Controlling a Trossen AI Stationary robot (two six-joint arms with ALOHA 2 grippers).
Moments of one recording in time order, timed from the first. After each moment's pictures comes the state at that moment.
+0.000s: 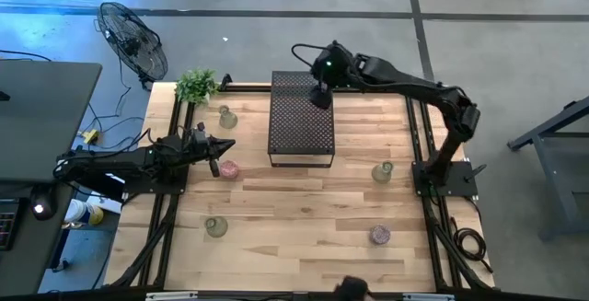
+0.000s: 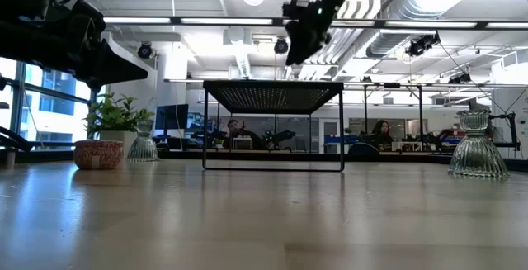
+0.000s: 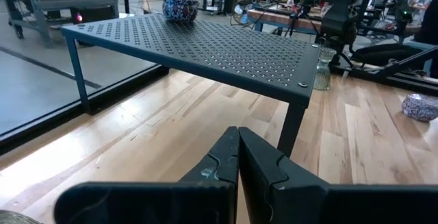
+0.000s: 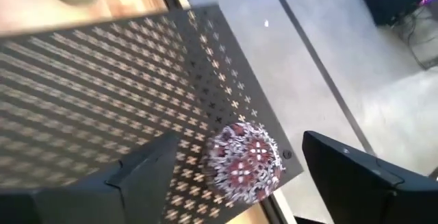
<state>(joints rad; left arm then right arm) 0.09 0.18 0.04 0.05 -0.32 -0.16 -0.48 1.73 1.65 -0.70 0.23 -0.21</state>
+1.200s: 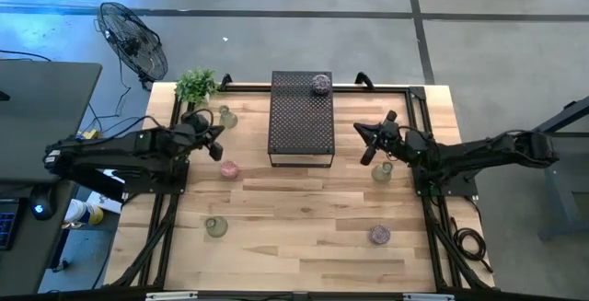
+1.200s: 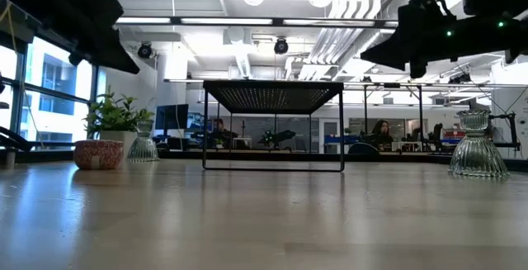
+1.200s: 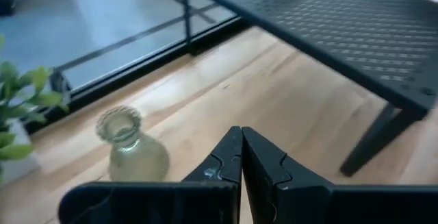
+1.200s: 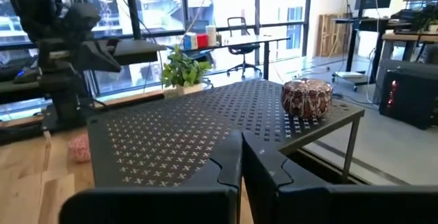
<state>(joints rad) 0.12 0.48 0.46 -0.51 -0.59 -0.42 -0.12 0.89 0.14 0.79 0.43 0.05</state>
